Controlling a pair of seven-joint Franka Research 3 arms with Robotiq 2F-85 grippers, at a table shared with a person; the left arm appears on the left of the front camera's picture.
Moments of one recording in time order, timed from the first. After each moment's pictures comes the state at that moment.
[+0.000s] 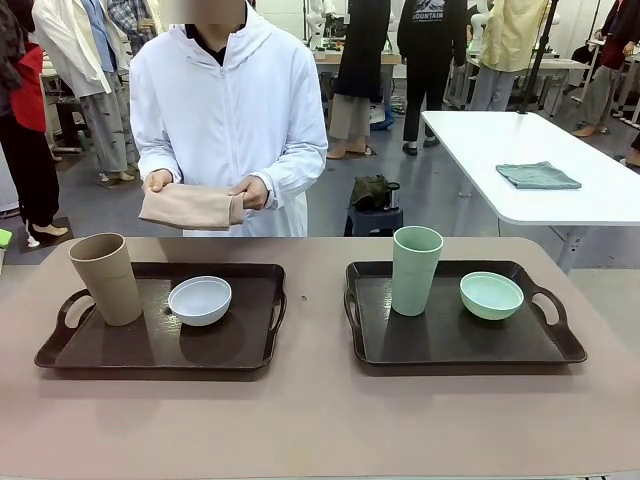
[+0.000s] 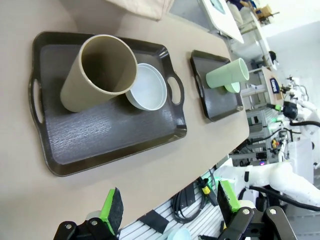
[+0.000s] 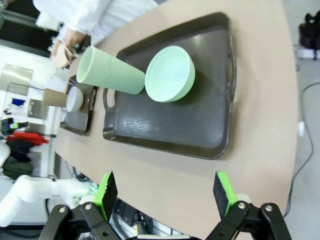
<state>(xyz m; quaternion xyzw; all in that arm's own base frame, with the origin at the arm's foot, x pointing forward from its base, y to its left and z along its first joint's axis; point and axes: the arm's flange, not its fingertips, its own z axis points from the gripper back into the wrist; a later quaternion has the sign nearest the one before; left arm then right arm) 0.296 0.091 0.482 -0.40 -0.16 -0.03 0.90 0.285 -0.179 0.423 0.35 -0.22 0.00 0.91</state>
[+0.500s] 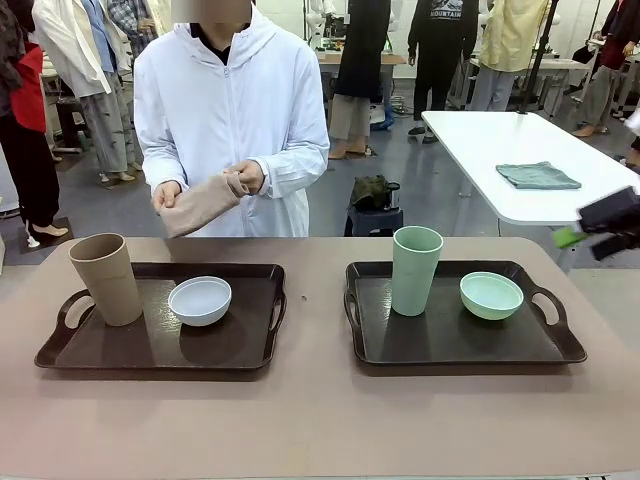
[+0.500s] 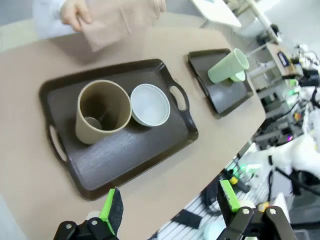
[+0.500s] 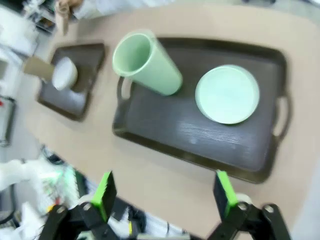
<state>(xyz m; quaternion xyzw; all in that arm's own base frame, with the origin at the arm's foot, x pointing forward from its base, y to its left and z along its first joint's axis) 0.323 0.095 0.534 -0.34 -0.21 -0.15 0.90 0.309 -0.002 0.519 0.22 -0.21 0.11 0.95</state>
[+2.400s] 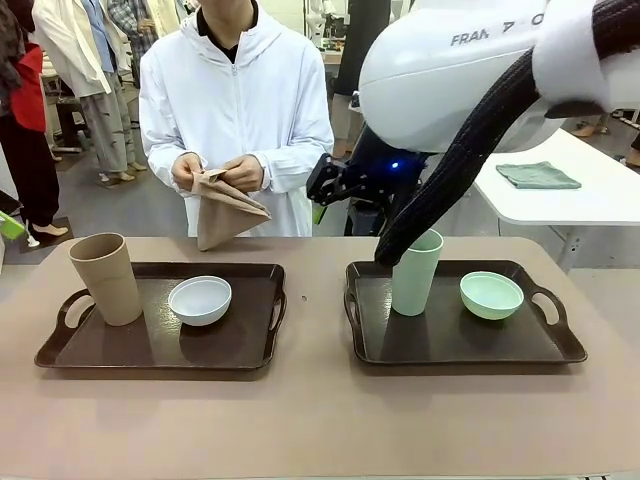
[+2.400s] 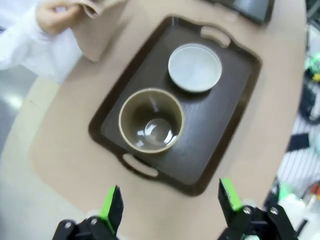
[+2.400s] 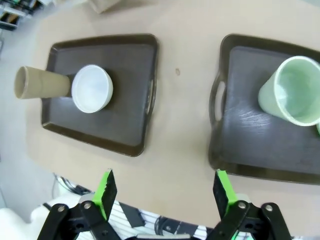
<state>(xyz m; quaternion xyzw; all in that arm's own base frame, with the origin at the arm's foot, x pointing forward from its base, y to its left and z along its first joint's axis) 0.396 0.064 0.522 -0.11 -0.21 -0.48 0.85 0.367 0.310 0.526 0.15 -0.12 0.05 0.98</state>
